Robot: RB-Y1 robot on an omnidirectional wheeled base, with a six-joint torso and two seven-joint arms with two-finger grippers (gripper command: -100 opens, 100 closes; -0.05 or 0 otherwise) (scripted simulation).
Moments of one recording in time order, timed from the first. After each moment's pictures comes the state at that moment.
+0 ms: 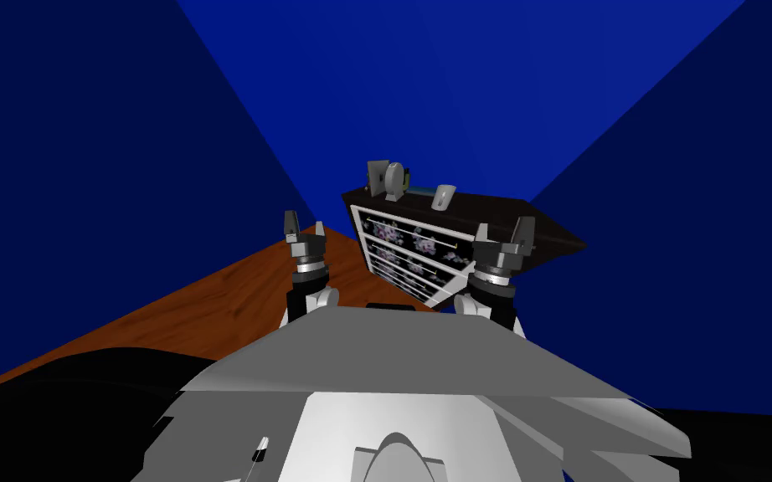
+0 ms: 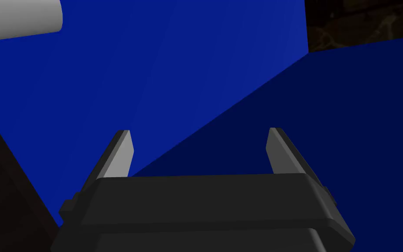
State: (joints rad) left arm 0.52 0.01 -0.03 -2.35 0.09 -0.50 -0.09; right arm 0.50 0.01 -0.06 -2.28 0.04 -0.64 -0.11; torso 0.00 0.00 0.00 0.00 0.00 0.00
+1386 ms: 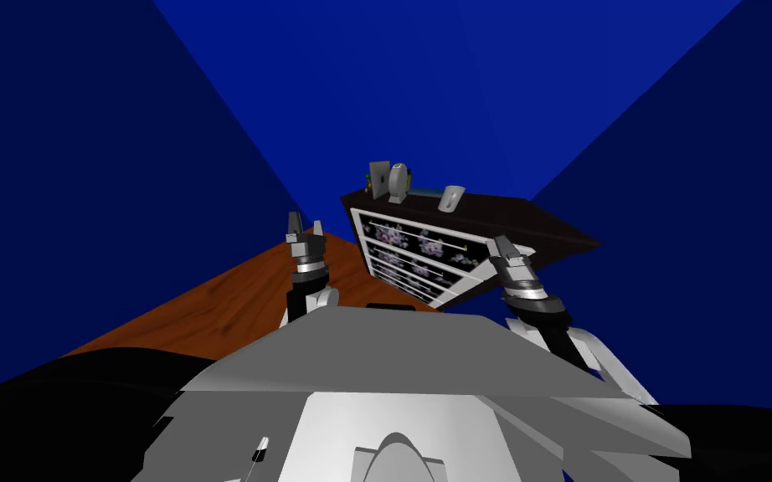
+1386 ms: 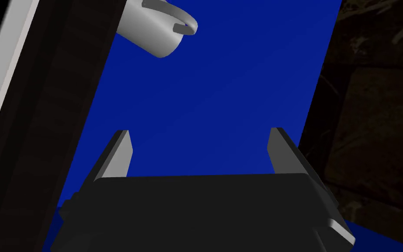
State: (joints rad) left arm 0.52 0.01 -0.03 -2.35 0.09 -0.50 -0.09; right arm 0.66 -0.39 -0.31 -2.19 0.18 -0.64 -0.09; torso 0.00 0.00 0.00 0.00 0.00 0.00
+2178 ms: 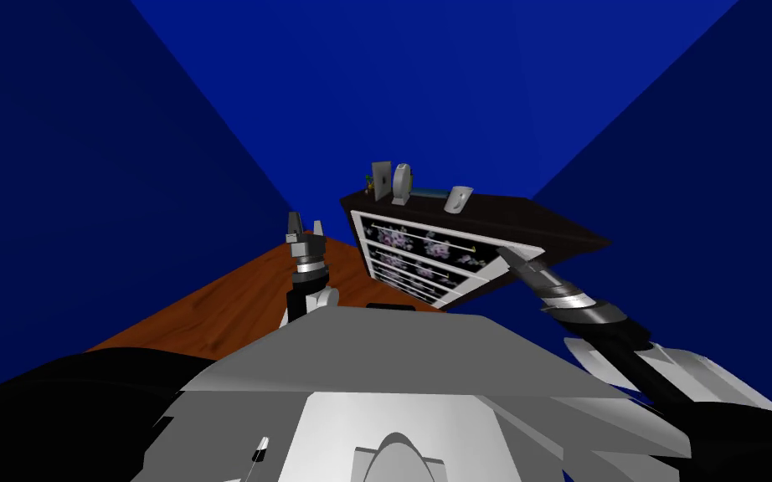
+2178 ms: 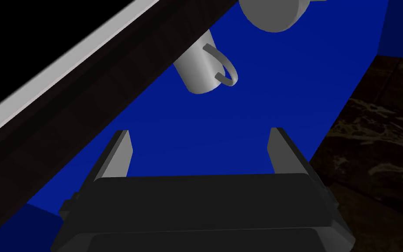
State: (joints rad) left arm 0.52 0.01 -0.03 -2.35 0.09 -0.50 -0.09; right arm 0.79 -0.63 -0.50 -2.11 0.31 -0.65 -0.07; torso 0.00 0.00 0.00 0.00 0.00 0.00
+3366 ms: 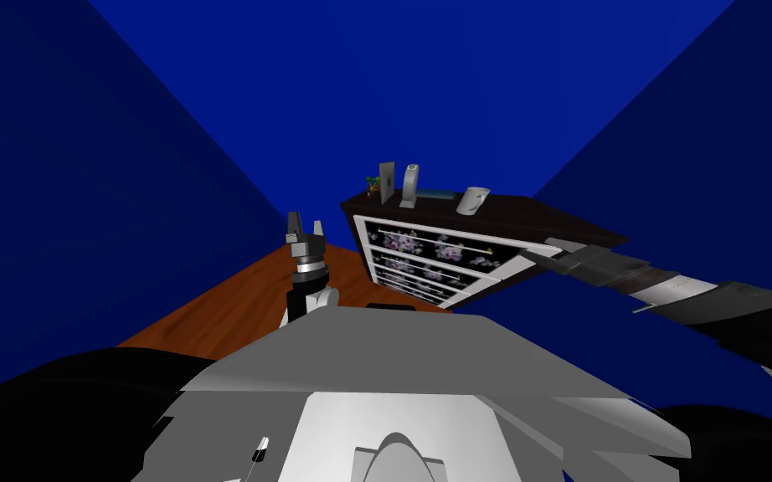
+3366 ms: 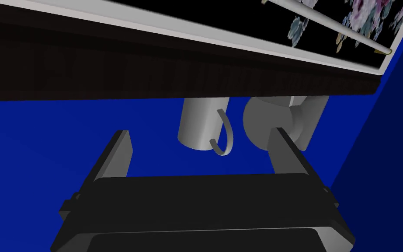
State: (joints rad) left arm 0.52 0.01 -0.03 -2.35 0.09 -0.50 -0.09; right arm 1.02 -1.02 -0.86 -1.99 0.53 -0.65 -0.04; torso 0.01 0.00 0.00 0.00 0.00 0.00
